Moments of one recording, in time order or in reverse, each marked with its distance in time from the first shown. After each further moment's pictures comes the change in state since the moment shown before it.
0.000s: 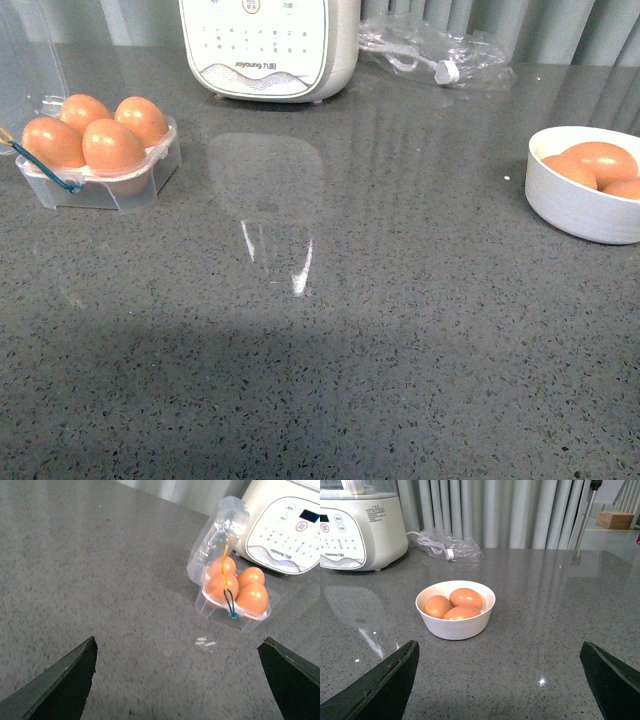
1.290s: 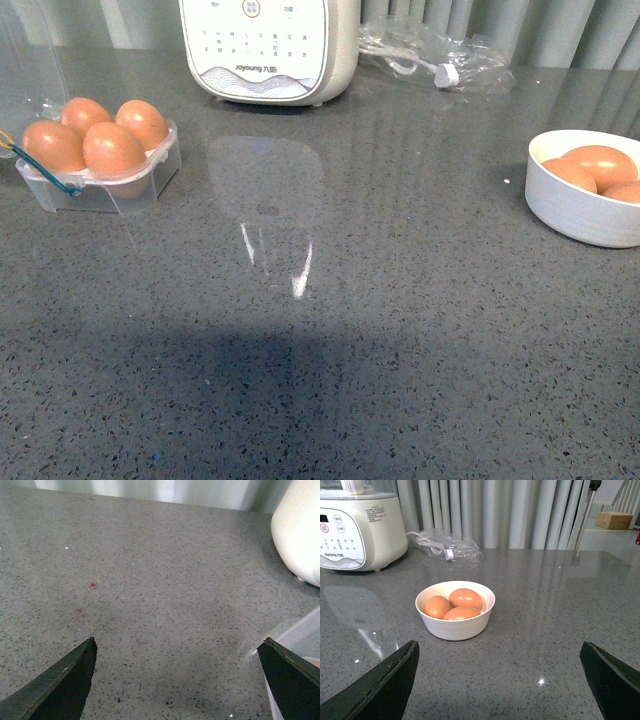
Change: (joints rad) left arm 0.075 1.131 0.716 0.318 0.153 0.272; right arm 0.000 0.000 0.000 0.000 0.000 0.000
